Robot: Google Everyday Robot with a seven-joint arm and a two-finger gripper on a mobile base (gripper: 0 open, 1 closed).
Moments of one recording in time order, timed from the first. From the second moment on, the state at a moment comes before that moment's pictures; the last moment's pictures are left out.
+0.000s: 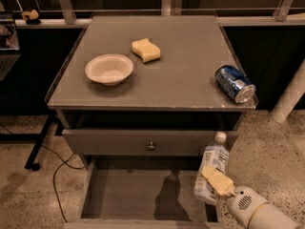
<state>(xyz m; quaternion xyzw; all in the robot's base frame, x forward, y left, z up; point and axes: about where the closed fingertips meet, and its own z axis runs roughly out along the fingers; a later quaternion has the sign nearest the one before) 0.395 -0.187 0.668 0.26 0.80 0.39 0.38</state>
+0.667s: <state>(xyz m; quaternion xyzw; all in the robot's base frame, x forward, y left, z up) 0.382 -0.182 0.626 0.31 0.80 0.39 0.34</state>
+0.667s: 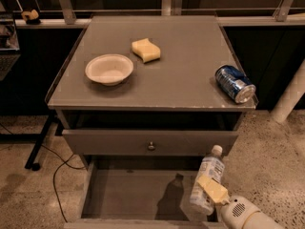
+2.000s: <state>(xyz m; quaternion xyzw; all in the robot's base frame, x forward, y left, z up) 0.364 -0.170 0.547 0.36 0.82 0.37 0.24</state>
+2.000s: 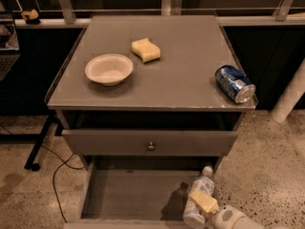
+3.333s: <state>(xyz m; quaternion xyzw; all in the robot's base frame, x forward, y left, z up) 0.377 -0.140 0.510 0.36 0.82 0.39 0.21</state>
